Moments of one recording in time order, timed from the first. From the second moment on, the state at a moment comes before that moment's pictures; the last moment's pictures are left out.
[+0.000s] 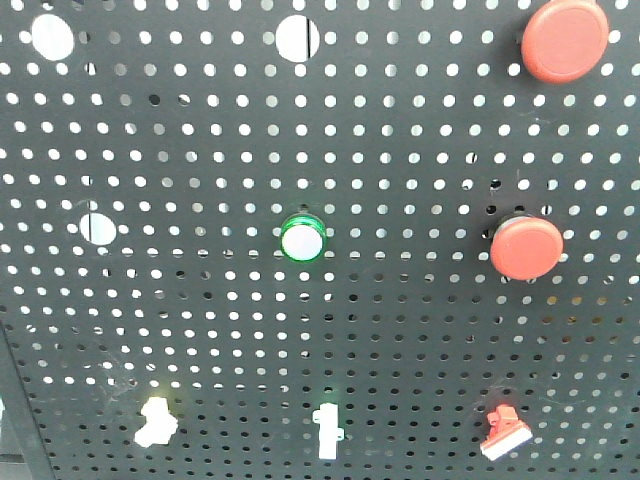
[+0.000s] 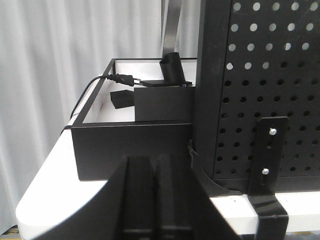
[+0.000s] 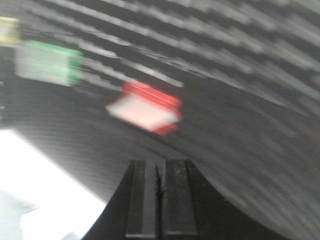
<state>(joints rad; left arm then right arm) -0.08 -0.01 0.03 0.06 0.10 -0.08 0.26 0.25 -0.34 0.11 0.34 -0.30</state>
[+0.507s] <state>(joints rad) -0.08 -0.01 0.03 0.06 0.10 -0.08 -0.10 -0.01 0.03 0.08 0.17 -0.12</state>
